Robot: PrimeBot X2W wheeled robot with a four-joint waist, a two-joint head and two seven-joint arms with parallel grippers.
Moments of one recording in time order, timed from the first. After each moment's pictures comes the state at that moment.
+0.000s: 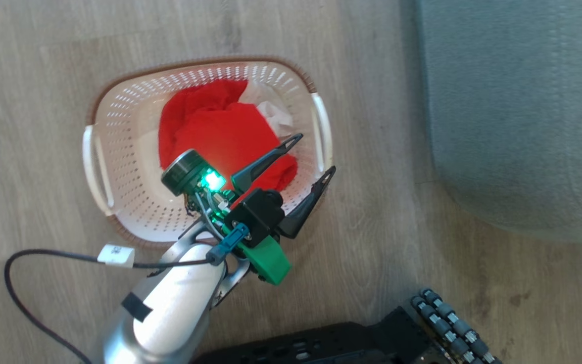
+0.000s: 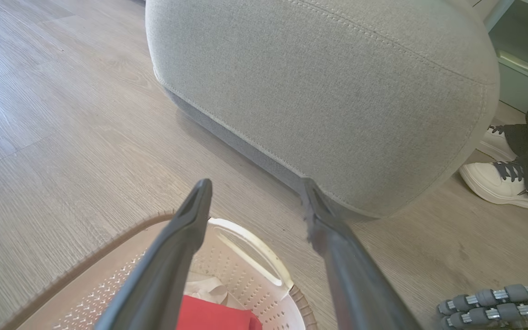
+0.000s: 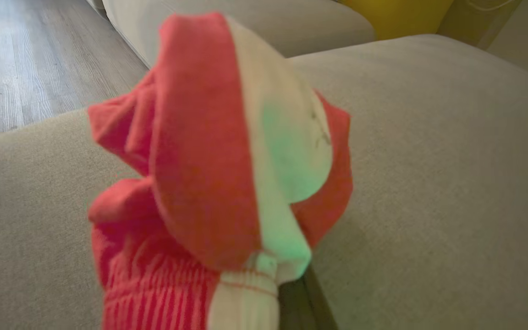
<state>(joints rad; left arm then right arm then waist) -0.48 0.12 -0.62 0.23 -0.01 -0.12 -0.26 -1.19 -0.61 -0.29 1.16 0.37 0.13 -0.14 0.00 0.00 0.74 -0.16</state>
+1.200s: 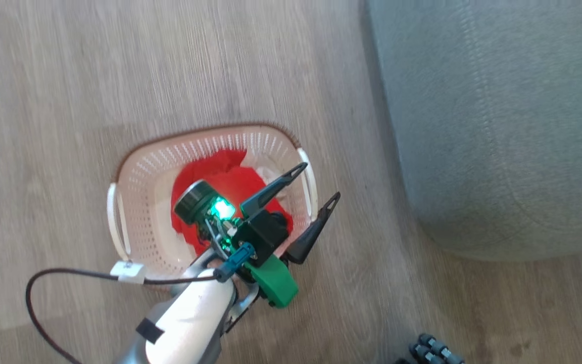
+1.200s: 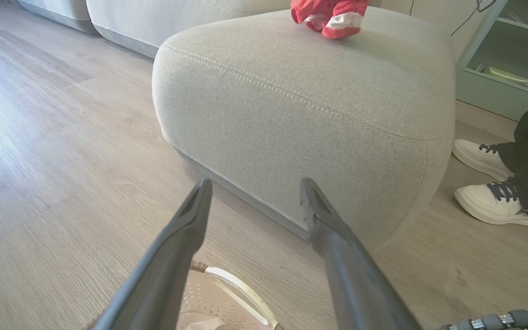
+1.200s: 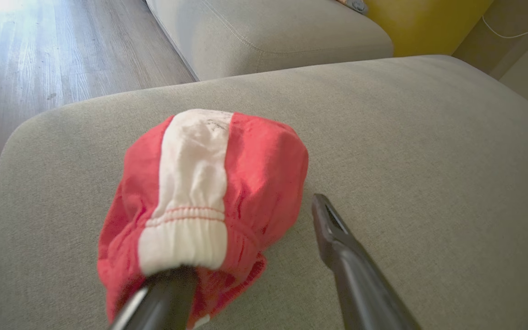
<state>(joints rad) -0.41 0.08 -0.61 0.26 -0.05 -0.11 -0.26 -1.15 -0.54 -0.11 1.28 0.26 0.13 -0.12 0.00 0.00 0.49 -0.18</state>
